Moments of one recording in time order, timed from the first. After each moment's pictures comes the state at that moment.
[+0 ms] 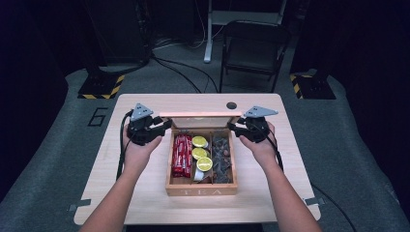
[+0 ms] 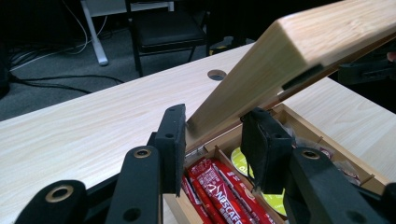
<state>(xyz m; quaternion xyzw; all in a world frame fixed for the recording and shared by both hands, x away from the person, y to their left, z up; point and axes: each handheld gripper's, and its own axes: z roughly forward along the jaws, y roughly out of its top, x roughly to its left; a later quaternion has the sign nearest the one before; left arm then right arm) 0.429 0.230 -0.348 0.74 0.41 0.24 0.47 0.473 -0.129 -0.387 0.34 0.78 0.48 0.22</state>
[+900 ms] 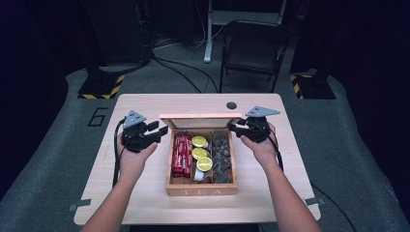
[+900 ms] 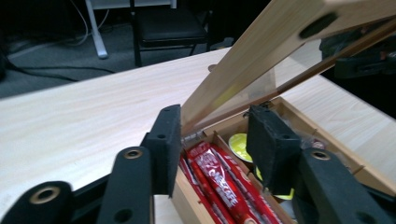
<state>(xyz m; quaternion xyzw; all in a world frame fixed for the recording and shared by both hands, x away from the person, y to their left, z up) 0.410 0.246 -0.364 0.72 0.44 0.21 0.50 0.476 -0.133 -0.391 0.35 0.78 0.49 0.19</state>
